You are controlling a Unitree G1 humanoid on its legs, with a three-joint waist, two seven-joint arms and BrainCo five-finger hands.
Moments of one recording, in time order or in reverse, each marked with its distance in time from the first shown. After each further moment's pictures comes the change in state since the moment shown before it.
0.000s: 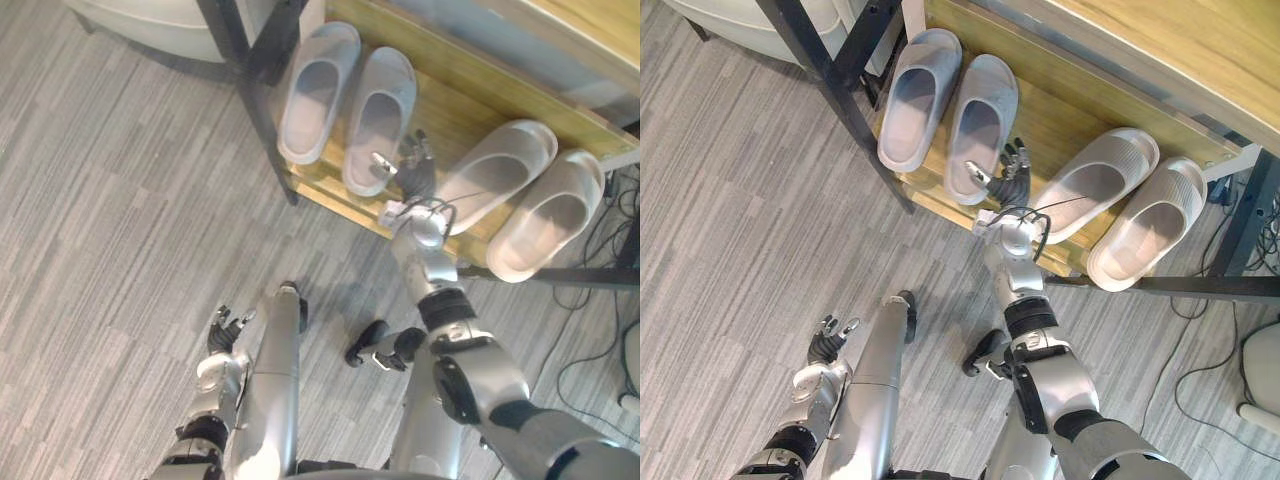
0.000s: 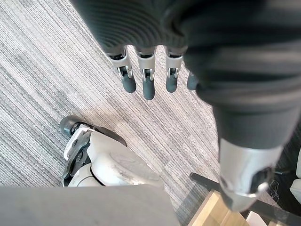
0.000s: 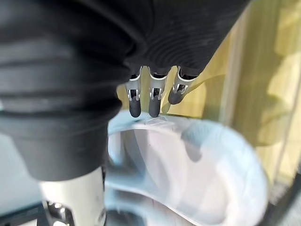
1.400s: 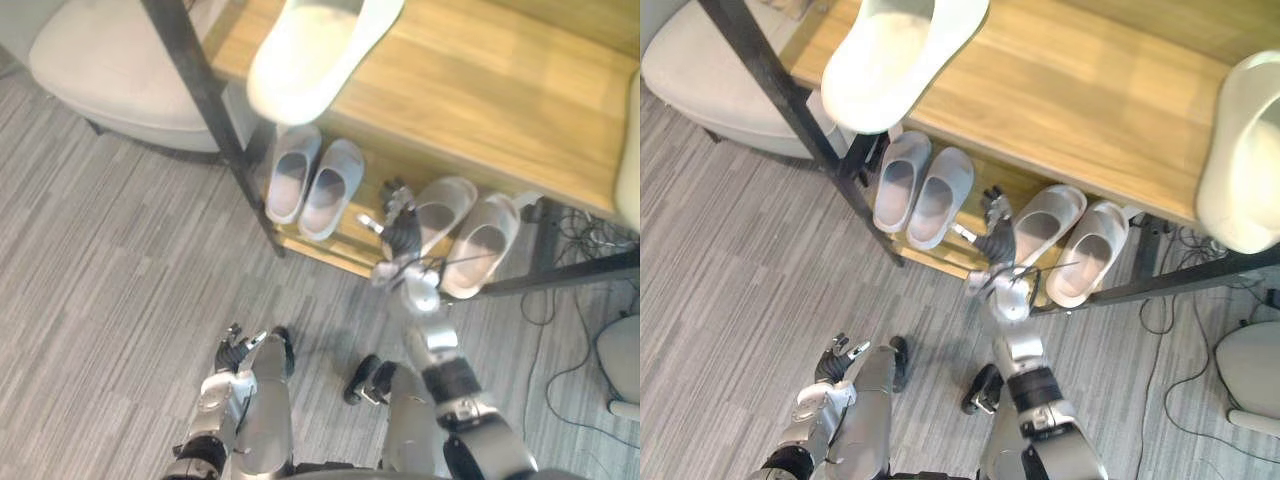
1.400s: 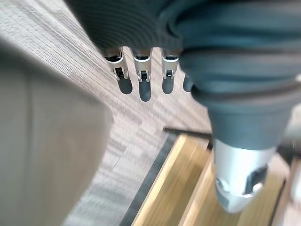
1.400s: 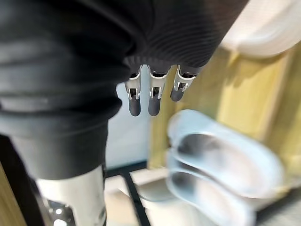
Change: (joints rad) left arm 0.120 0.067 -0.181 0.031 0.048 0.020 -0.060; right arm 0.586 -0.047 0.183 -0.359 -0.240 0.005 0.147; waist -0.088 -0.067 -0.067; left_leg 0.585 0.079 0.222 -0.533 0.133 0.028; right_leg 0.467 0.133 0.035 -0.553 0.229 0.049
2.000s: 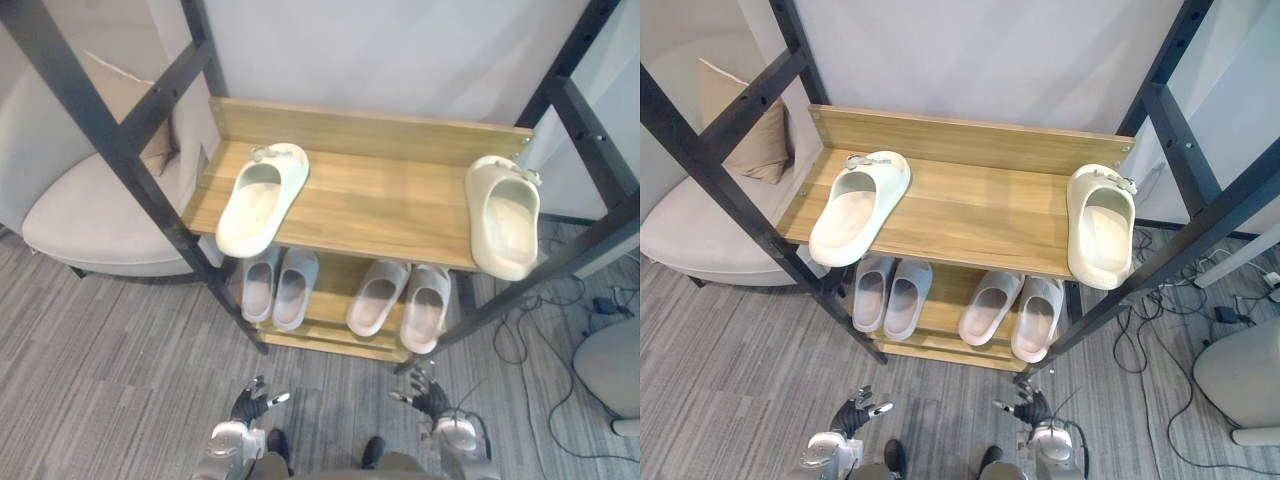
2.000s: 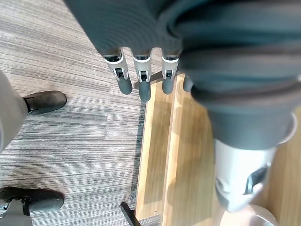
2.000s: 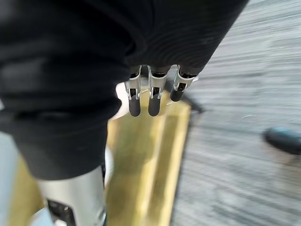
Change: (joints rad) left arm 0.130 -0.027 -0.113 0.028 0.120 0.008 -0.055; right arm 0.312 -0.078 -0.225 0.568 -0.079 0.048 0.130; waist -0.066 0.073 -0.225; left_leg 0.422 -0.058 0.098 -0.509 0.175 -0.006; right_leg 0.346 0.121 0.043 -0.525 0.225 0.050
